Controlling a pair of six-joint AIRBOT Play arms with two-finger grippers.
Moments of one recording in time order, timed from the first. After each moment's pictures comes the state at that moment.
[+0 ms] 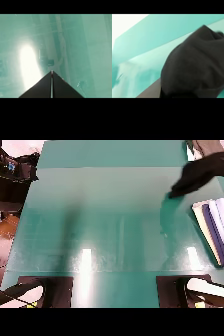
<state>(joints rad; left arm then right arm) -0.01 -1.22 1.65 1.38 -1.41 -1.41 -0.69 -1.33 1.51 -0.54 1.22 1.20</state>
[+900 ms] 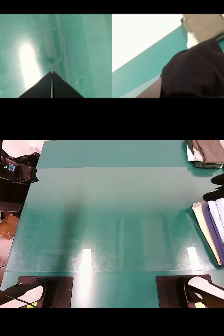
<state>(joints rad) -0.01 -1.22 1.65 1.38 -1.43 -1.42 -0.98 -1.18 1.51 -0.48 1.10 1.15</state>
